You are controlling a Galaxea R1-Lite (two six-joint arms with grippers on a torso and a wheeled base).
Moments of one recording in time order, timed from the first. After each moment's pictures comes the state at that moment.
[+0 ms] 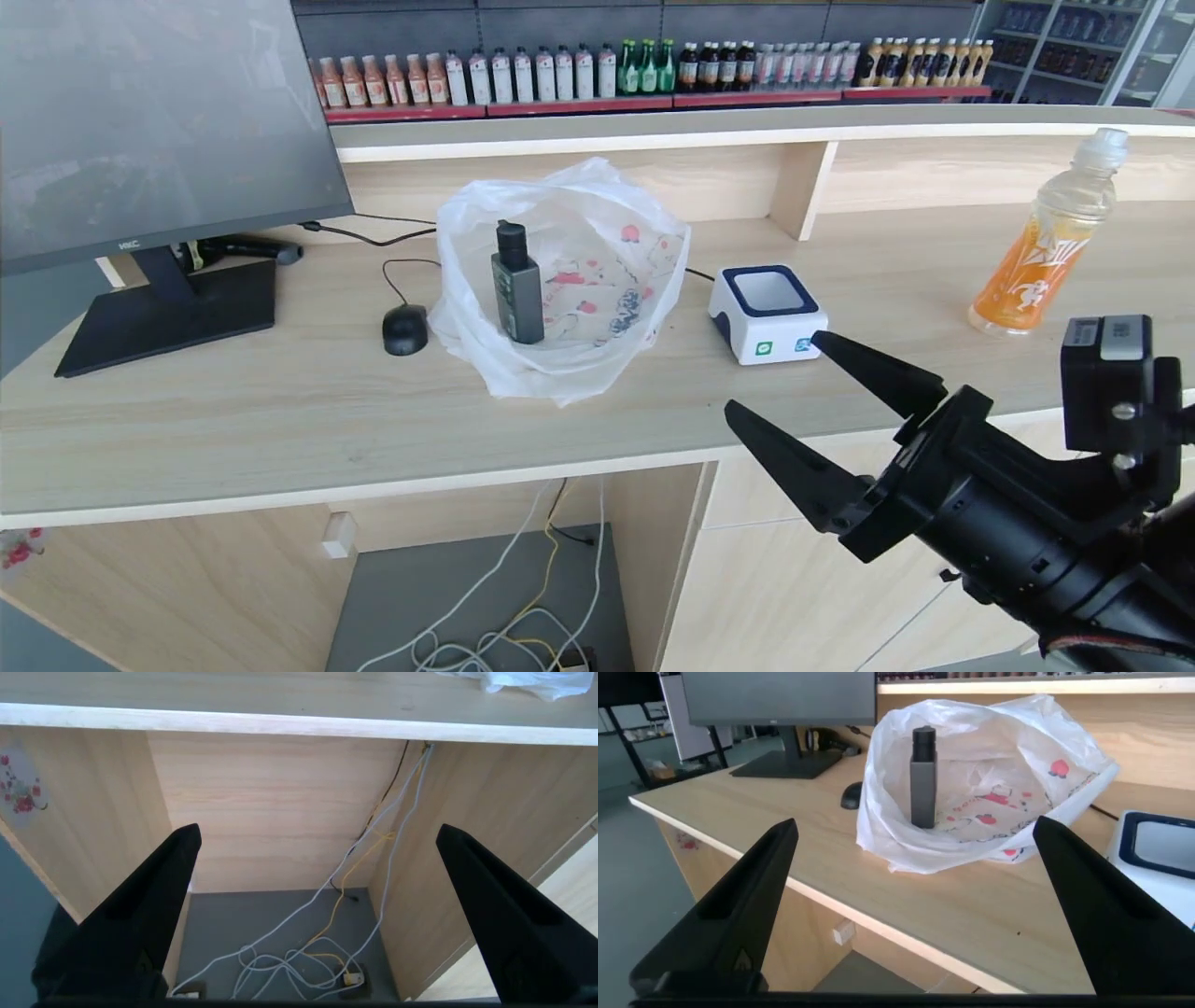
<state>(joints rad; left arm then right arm) 0.00 0.00 0.00 0.00 0.00 -0.01 0.75 1.58 -0.30 -1.57 0.00 -0.05</state>
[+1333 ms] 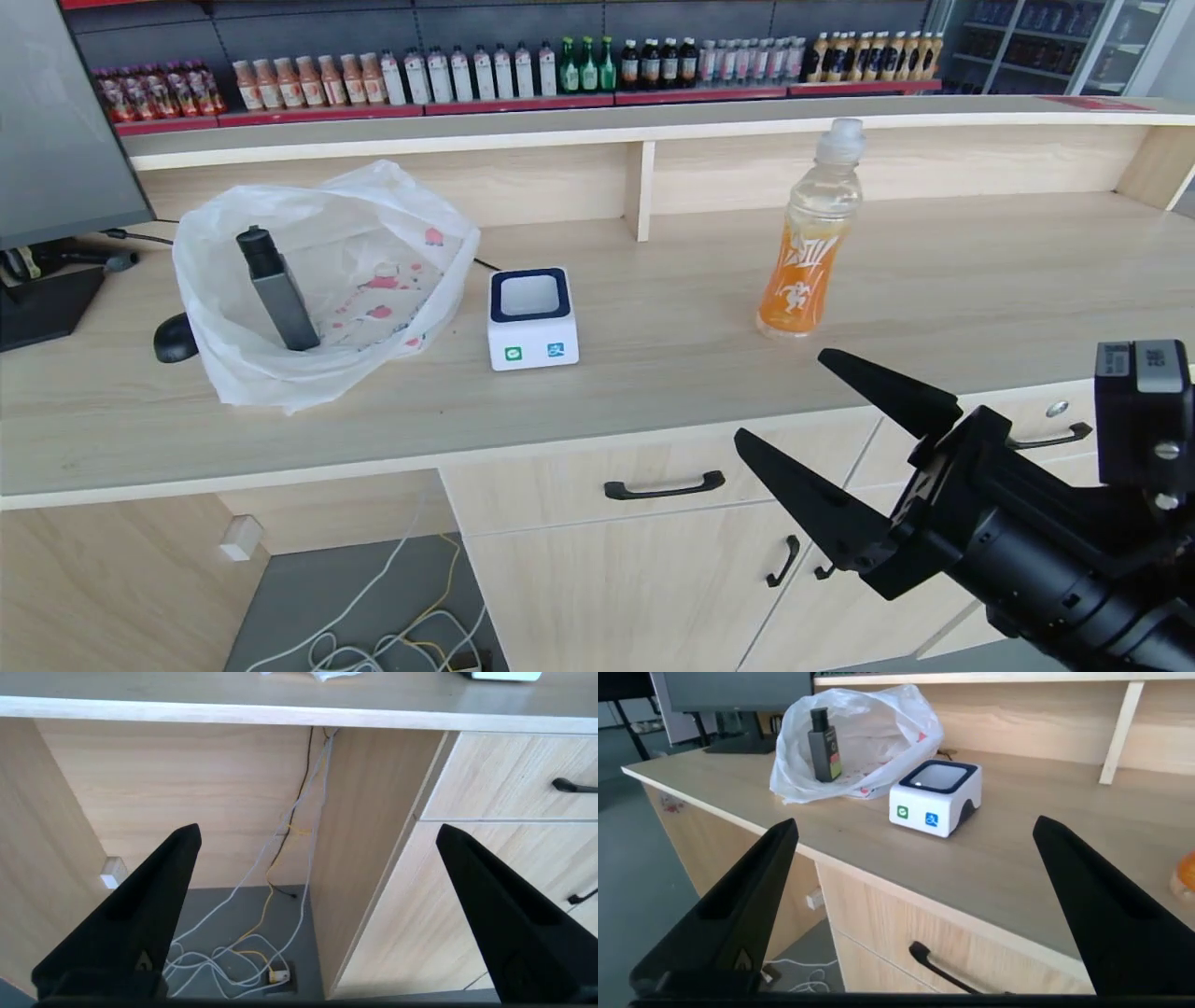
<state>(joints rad) 0.00 0.00 0.00 0.00 0.00 -0.01 0.78 1.54 -0.26 -1.57 0.00 -0.06</state>
